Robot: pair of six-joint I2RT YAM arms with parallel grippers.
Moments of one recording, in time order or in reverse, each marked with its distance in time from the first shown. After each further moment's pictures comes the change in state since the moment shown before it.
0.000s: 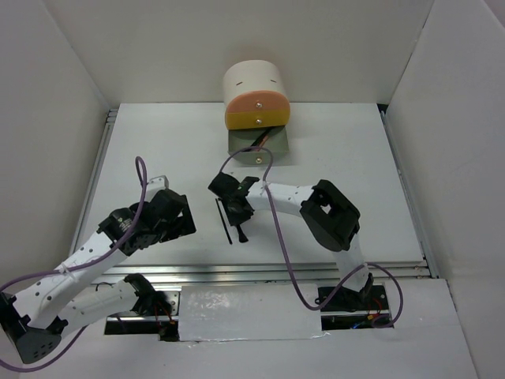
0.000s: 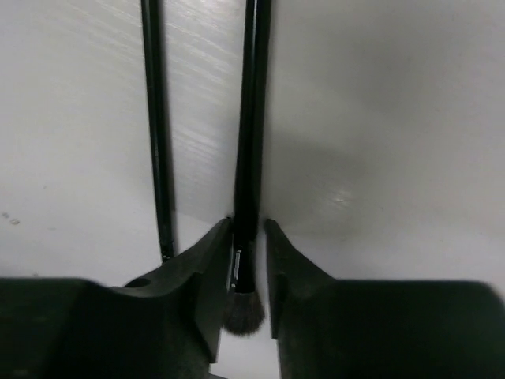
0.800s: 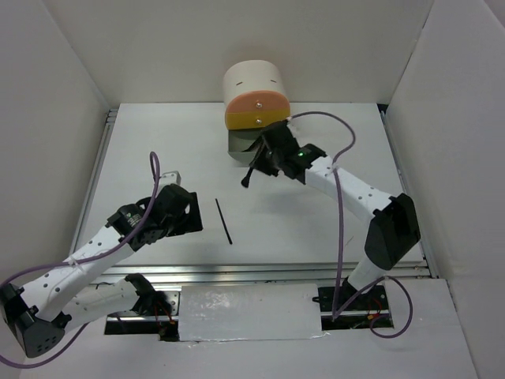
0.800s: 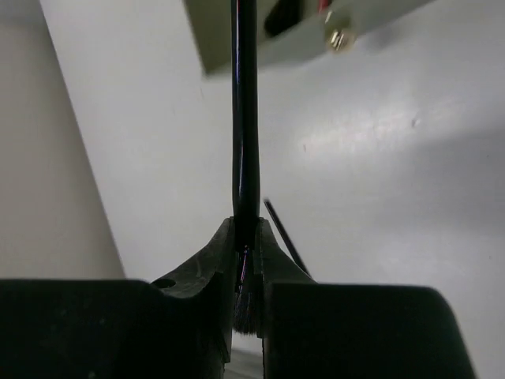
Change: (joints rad) left arm 0.000 0.059 -0.002 0.115 0.040 0.119; right arm -0.267 -0.400 -0.042 0.078 -0.005 0.464
